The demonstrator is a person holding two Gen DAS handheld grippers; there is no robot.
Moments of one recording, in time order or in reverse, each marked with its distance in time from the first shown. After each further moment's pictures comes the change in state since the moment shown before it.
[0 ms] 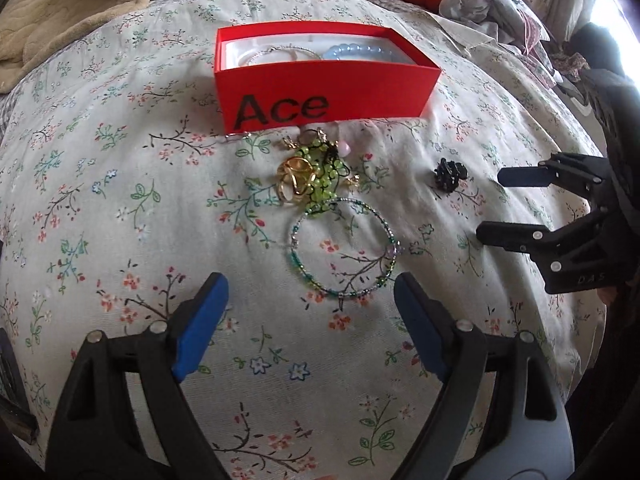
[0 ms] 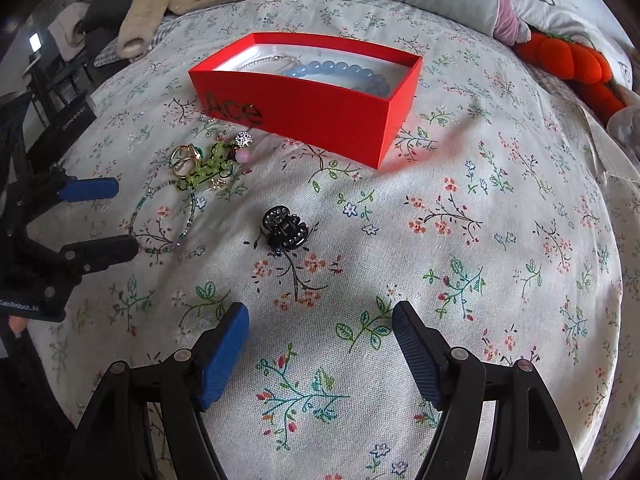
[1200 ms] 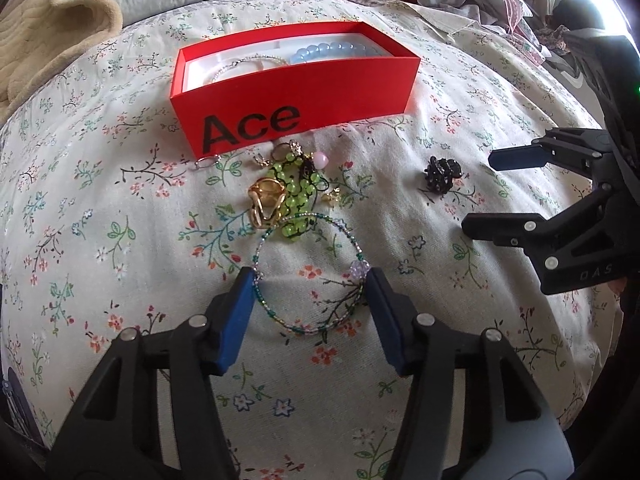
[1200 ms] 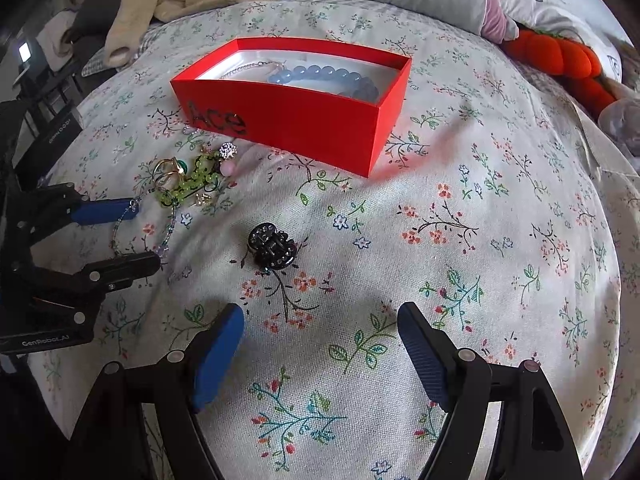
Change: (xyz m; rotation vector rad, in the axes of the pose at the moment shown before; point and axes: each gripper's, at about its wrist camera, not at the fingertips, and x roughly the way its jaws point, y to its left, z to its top) left arm 0.009 -0.013 0.009 0.099 -0.028 0.023; right arm 0.006 0.000 0.006 0.031 -0.017 -0.029
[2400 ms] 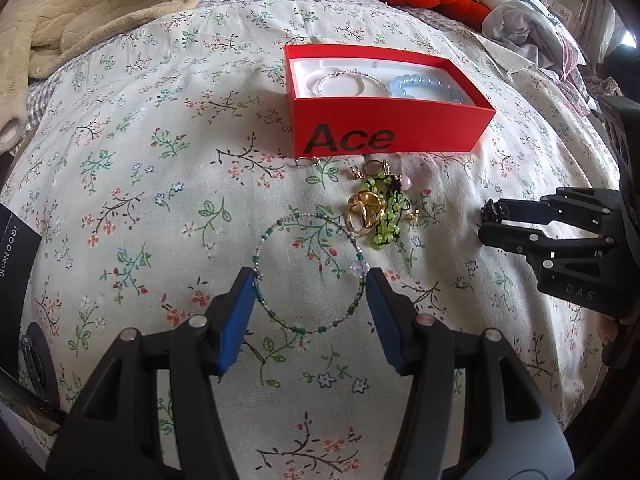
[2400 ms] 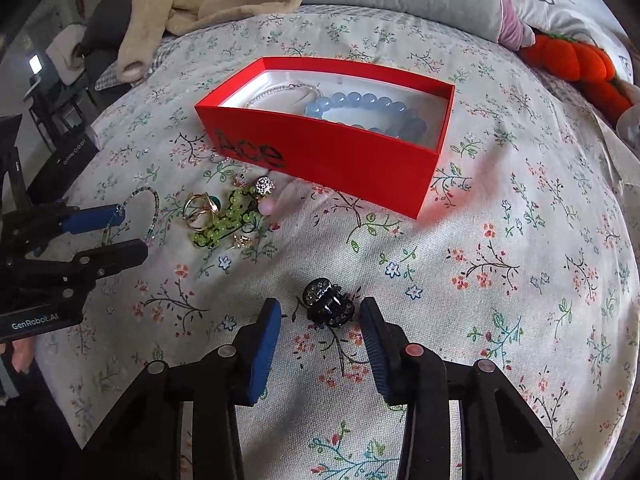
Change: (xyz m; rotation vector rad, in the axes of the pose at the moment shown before) left arm -0.025 0.045 0.005 -0.188 0.016 0.093; right arm 0.005 0.018 0.026 0.008 -0.034 0.074
